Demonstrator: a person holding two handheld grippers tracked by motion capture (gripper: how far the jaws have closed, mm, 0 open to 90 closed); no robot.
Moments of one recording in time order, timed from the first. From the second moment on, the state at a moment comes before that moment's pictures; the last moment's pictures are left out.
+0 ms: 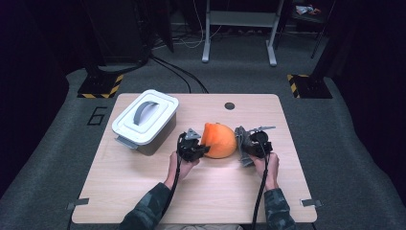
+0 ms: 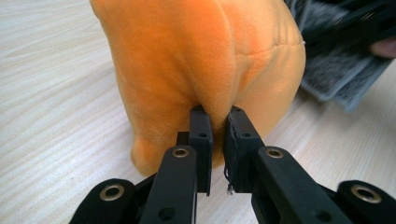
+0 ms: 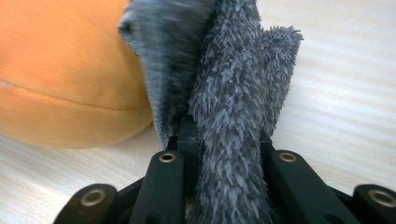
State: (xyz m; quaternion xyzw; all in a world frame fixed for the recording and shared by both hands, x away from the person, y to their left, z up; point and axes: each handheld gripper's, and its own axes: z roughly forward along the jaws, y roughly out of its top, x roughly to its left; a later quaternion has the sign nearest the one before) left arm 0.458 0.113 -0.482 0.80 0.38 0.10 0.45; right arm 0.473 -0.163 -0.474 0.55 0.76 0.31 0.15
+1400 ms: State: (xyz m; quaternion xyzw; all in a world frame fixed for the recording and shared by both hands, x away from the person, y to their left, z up) left arm 0.449 0.101 -0.481 0.82 0.35 0.16 0.43; right arm 0.460 -0.103 -0.416 0.45 0.79 0.37 0.19
